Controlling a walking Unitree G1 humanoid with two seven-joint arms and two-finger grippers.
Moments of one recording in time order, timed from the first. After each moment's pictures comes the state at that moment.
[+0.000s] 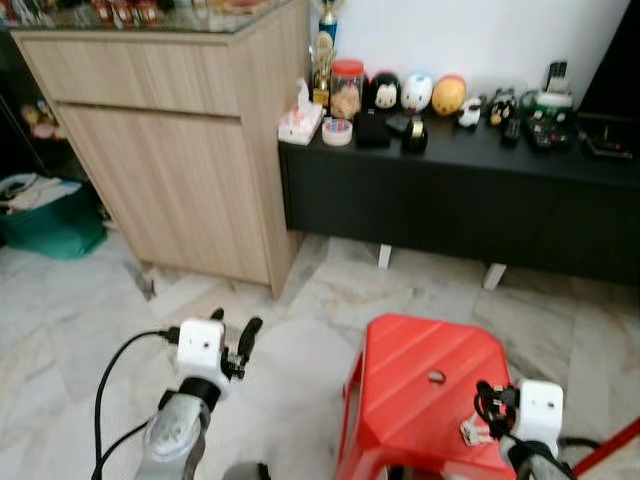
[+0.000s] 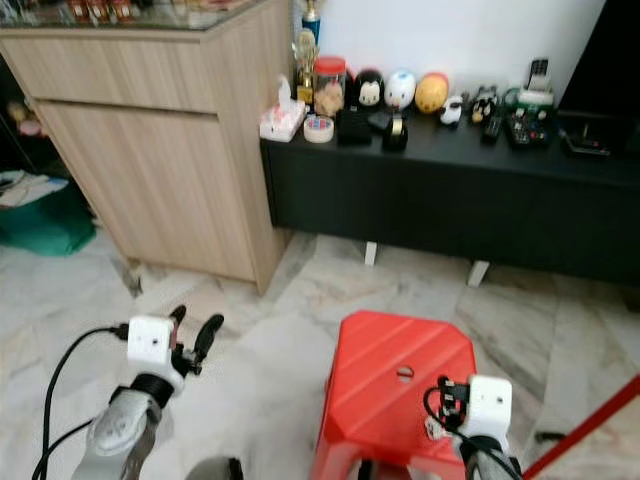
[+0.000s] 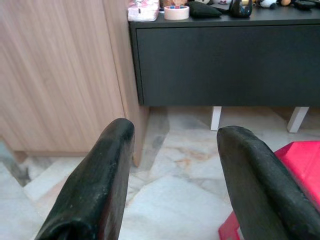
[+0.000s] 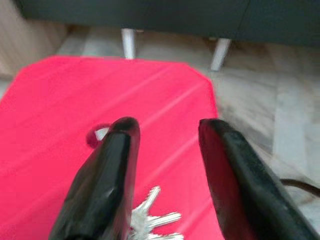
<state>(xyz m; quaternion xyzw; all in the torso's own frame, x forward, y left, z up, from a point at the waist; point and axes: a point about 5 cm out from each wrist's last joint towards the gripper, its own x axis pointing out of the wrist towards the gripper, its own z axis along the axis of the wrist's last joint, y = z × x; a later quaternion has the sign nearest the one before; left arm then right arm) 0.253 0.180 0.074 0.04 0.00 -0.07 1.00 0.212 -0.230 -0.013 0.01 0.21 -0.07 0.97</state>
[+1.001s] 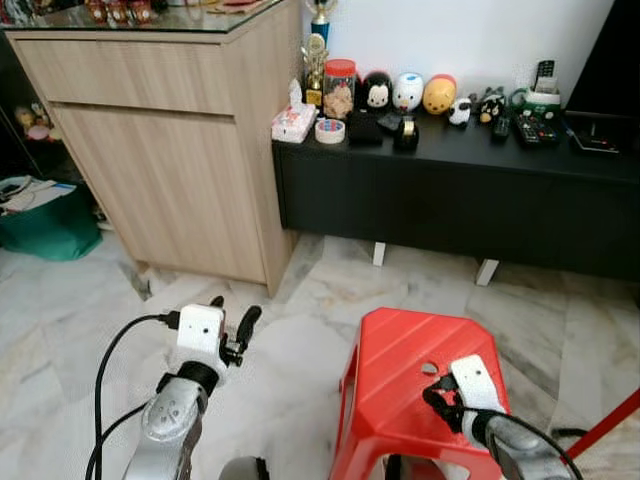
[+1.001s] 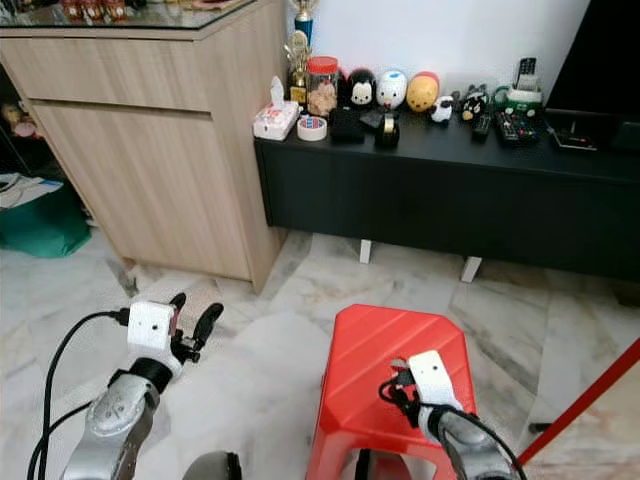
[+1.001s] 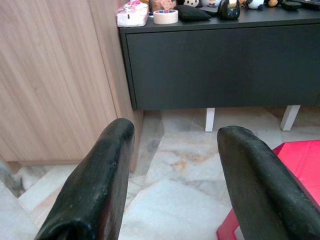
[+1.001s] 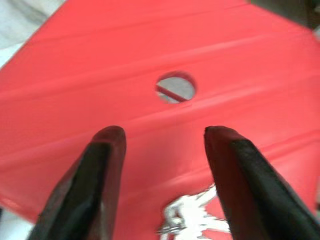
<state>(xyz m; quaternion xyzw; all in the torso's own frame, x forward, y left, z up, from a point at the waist) 0.267 0.177 0.081 0.05 -0.01 -0.10 0.99 0.254 -0.217 -0.025 -0.09 0.35 0.13 0.92</state>
